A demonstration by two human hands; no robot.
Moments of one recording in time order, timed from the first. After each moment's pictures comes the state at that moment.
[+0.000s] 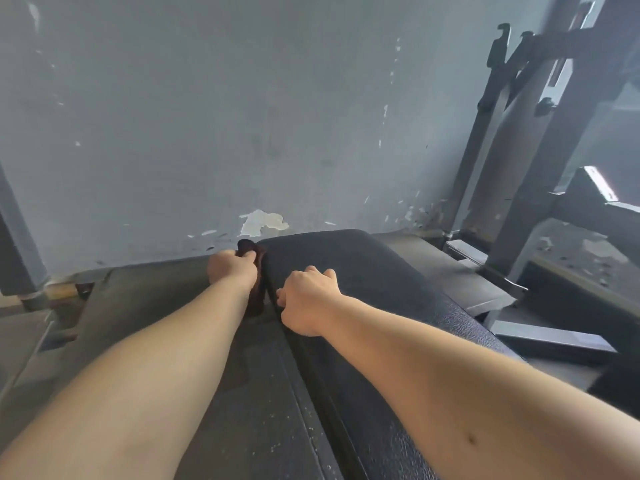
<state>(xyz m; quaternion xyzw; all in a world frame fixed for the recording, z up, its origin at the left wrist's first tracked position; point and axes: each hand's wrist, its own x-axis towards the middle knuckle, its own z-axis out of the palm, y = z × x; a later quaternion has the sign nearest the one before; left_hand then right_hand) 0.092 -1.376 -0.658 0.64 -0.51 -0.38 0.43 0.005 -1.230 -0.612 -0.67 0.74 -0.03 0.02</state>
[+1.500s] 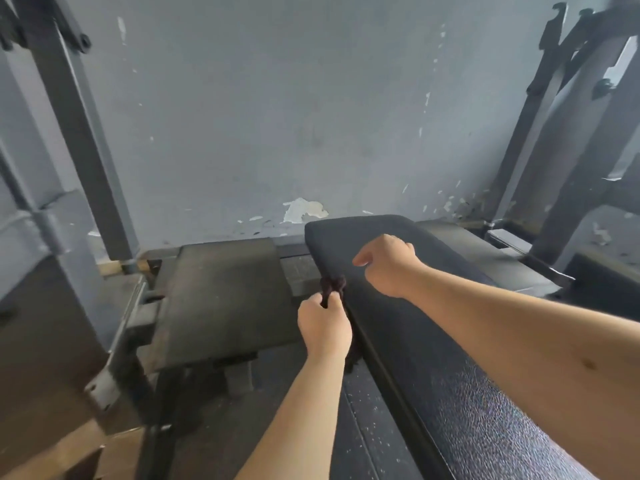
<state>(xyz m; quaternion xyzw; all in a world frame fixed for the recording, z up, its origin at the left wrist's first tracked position) 0.094 -1.197 -0.697 0.56 -0.48 -0.48 0.47 -0.005 -1.180 -0.580 -0.58 0.80 -0.14 0.07</state>
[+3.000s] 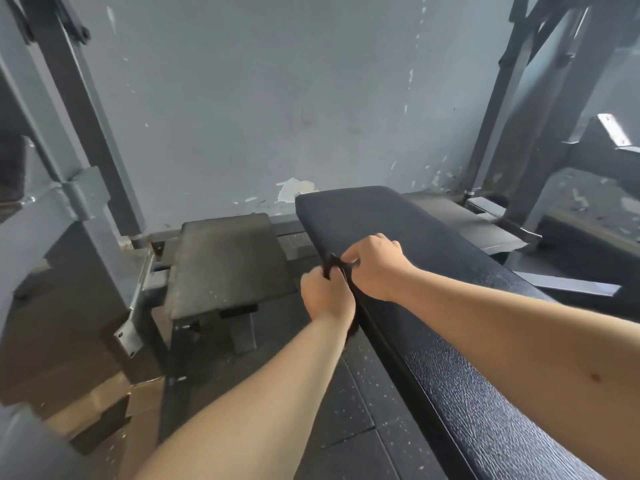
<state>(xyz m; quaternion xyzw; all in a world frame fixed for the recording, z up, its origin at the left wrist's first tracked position) 0.096 -1.123 -0.686 0.58 -0.51 -0.43 0.47 0.025 -1.079 -0.600 -0.61 0.77 -0.17 0.09</state>
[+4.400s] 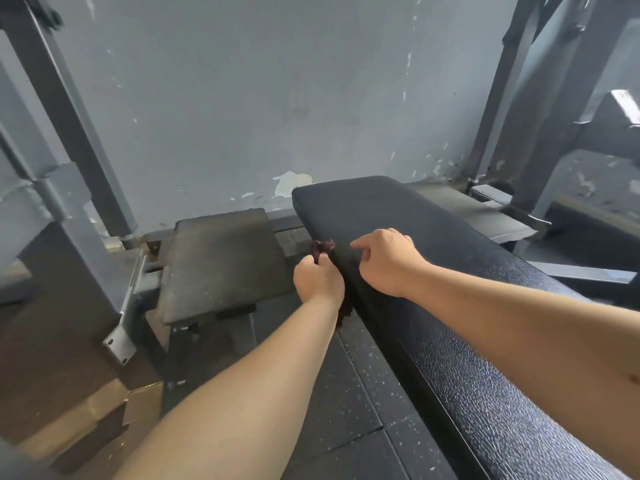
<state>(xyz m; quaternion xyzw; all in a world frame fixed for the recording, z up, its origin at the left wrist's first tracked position) 0.095 -1.153 -0.686 0.59 -0.48 -0.46 0.46 -0.005 -1.101 -0.628 -0.59 0.78 -0.19 0.07</state>
